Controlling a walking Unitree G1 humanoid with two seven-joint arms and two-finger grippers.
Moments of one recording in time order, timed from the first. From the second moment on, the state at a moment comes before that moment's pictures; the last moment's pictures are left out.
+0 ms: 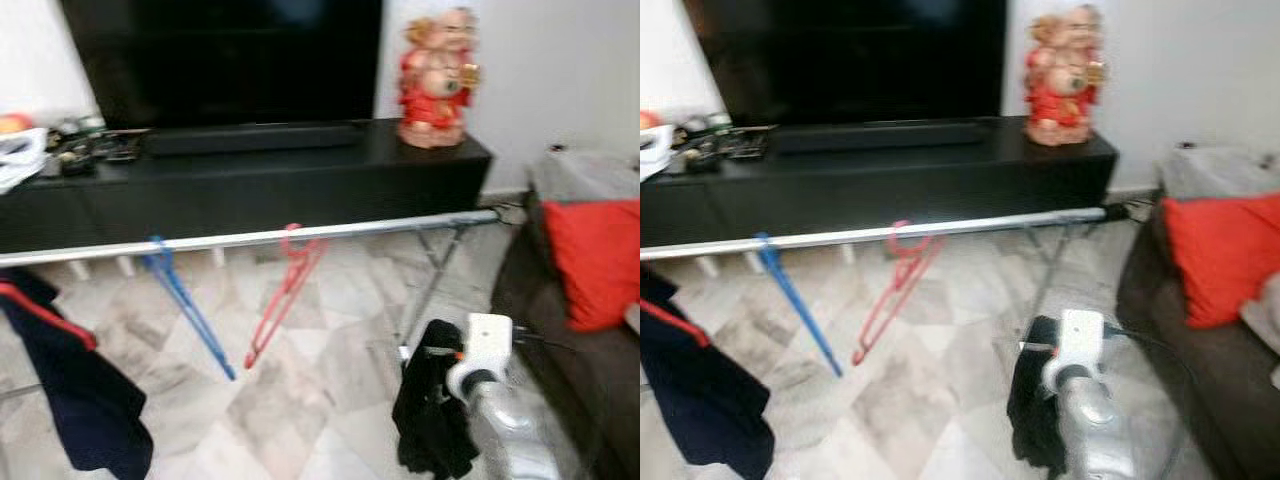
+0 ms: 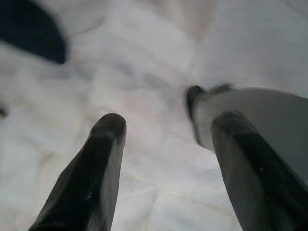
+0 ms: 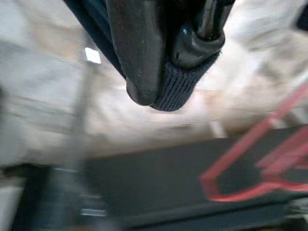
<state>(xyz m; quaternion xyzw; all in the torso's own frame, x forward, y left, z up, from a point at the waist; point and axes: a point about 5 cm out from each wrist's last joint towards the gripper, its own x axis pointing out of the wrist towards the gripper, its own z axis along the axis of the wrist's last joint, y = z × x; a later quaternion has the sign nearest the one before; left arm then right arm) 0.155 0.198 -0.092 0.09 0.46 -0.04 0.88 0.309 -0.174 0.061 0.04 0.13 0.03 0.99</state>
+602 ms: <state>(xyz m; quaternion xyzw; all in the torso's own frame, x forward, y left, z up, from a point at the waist) 0.158 0.192 -0.085 0.05 0.38 0.01 0.92 0.284 -0.199 0.014 0.07 0.20 -0.04 0.98</state>
